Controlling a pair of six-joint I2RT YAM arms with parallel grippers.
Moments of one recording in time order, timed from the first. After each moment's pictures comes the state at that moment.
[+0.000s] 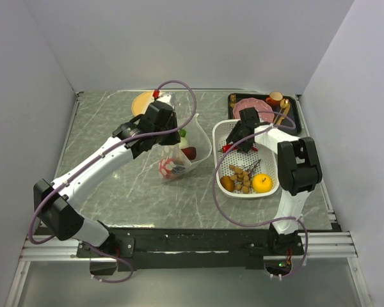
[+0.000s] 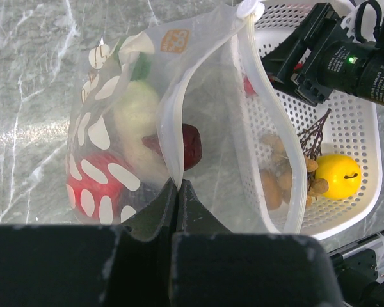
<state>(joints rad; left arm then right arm) -0.69 1.46 1.43 -0.62 -0.16 -0.59 0.20 1.89 1.24 -0.39 0.02 0.77</state>
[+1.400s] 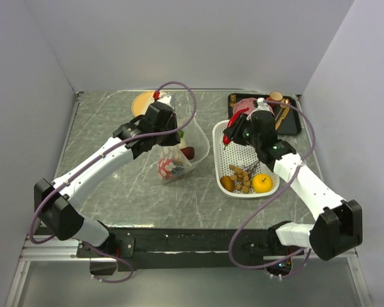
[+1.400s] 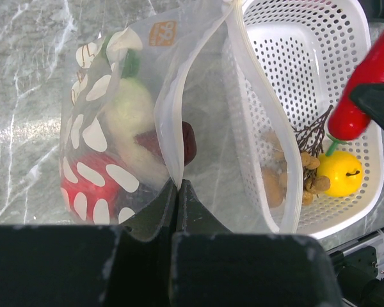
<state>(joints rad) -0.69 1.46 1.41 -0.61 -0.15 -0.59 0.35 1.25 0.99 -0.21 -0.03 0.61</state>
